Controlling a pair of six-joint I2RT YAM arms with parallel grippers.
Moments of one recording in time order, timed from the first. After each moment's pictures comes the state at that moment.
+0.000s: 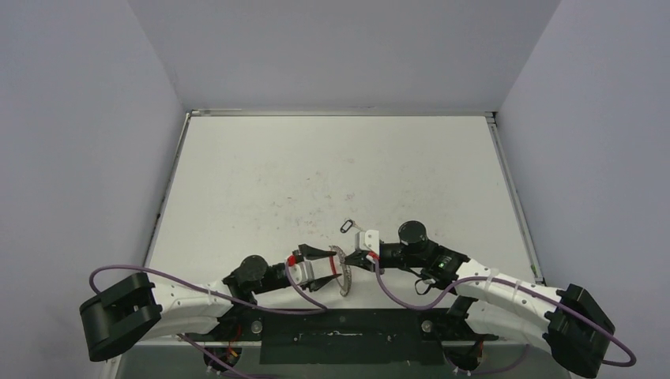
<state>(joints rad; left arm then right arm) -1.06 1.06 0.06 1.04 0.29 0.20 0.87 0.98 0.39 0.22 -0.61 -0.38</state>
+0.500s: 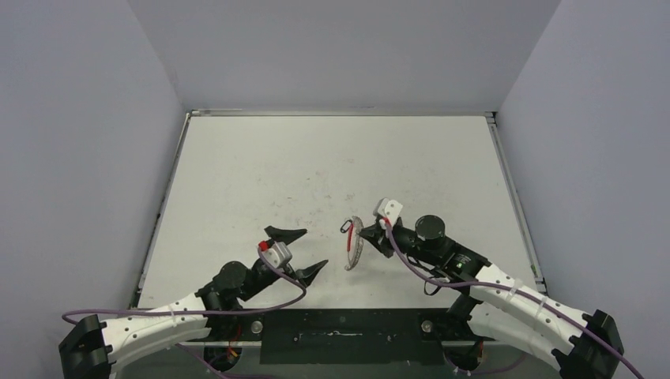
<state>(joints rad) -1.06 0.58 0.05 0.66 -0.05 0.05 0.83 0.82 0.46 0.06 -0.28 -0.15</state>
